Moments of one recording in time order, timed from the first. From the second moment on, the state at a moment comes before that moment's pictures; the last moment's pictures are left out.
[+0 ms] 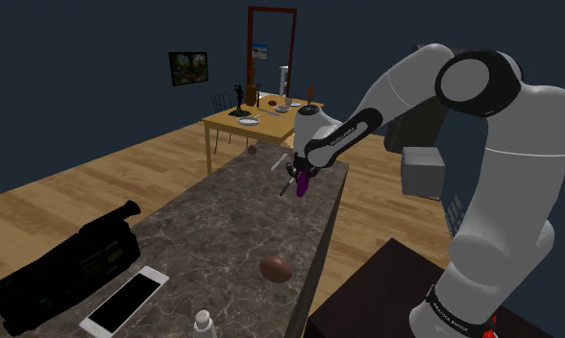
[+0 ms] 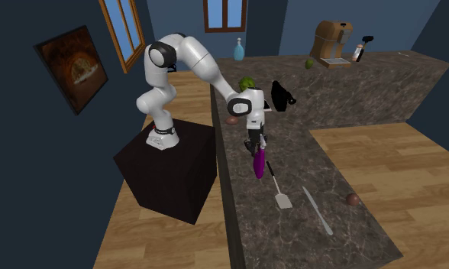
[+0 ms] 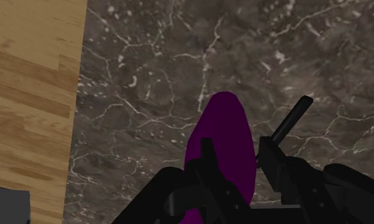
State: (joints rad) arm -0.24 0.27 0.18 -2.13 -0.54 2.52 1.09
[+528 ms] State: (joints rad) arm -0.24 0.25 0.18 -2.13 -0.53 2.51 1.08
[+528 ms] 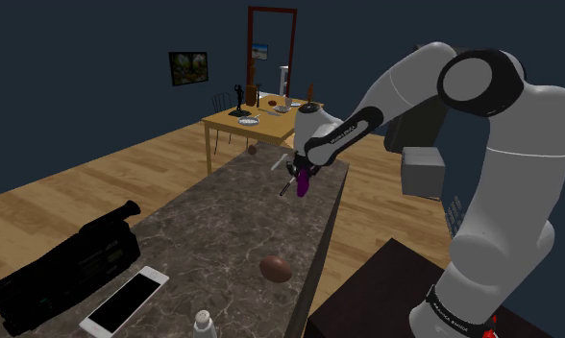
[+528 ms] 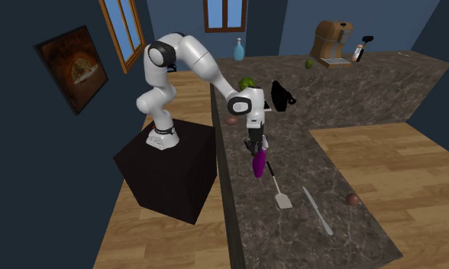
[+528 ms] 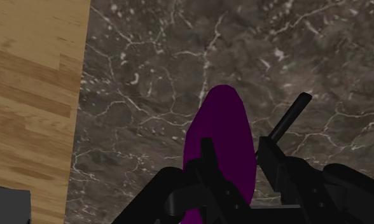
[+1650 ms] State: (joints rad) arm -0.26 0.12 0.21 -2.06 -0.41 2.34 0.95
